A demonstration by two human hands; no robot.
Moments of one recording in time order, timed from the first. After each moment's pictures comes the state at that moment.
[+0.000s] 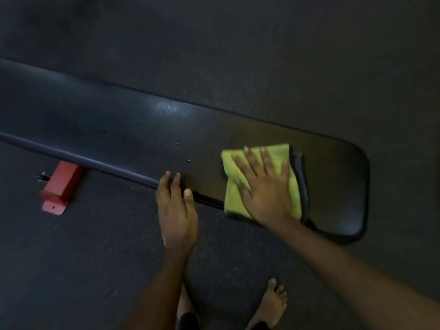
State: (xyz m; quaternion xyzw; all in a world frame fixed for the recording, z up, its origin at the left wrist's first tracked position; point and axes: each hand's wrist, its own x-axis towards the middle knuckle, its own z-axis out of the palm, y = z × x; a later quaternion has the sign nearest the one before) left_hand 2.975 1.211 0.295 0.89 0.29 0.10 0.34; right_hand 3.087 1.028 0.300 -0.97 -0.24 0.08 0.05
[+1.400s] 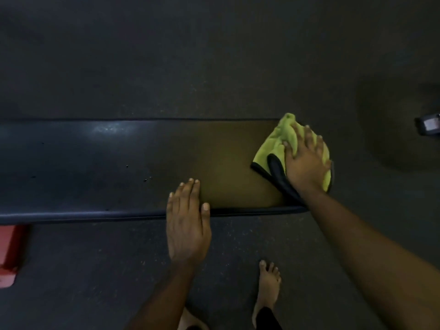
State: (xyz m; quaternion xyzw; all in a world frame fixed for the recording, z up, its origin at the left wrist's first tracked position) left_hand 2.996 1.159 0.301 0.96 0.03 0.02 0.26; right_hand 3.125 0.879 0.289 -0.97 0.20 0.04 0.14
